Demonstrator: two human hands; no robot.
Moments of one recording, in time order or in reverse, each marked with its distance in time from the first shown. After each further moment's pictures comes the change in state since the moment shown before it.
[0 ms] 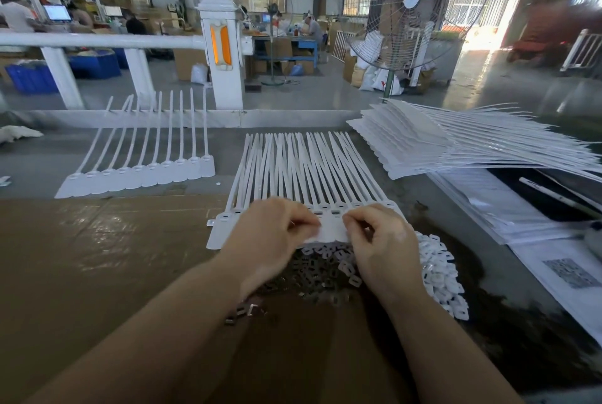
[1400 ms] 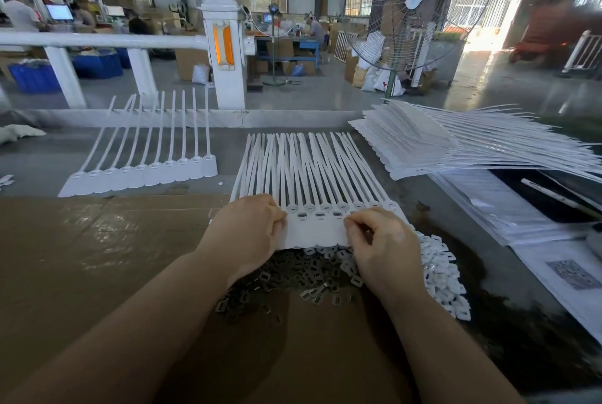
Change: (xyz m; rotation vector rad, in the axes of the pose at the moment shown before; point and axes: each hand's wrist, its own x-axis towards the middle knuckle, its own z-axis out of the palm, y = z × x) left_hand 0.012 -0.041 -0.006 0.486 0.004 0.010; right_hand -0.003 0.001 0.001 -0.039 -0.032 0.016
